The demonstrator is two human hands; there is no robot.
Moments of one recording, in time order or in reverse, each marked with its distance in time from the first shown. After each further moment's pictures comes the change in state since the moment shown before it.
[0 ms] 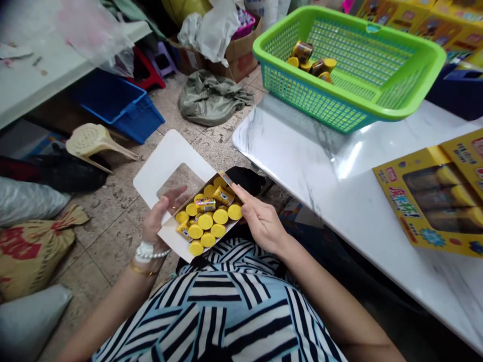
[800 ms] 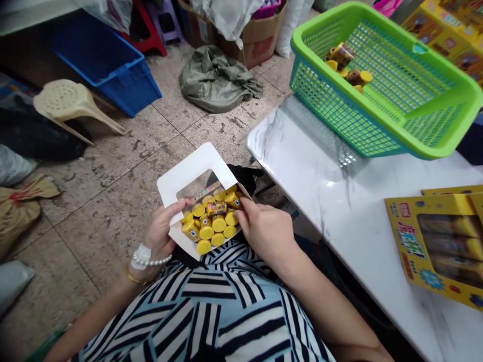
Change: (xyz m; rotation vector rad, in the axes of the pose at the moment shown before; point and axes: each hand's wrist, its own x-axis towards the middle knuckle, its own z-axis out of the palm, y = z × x) left_hand 0.011 -0.019 0.000 0.033 0.145 -0.055; right_hand 0.028 -0.042 0.010 -1.283 0.055 -0.154
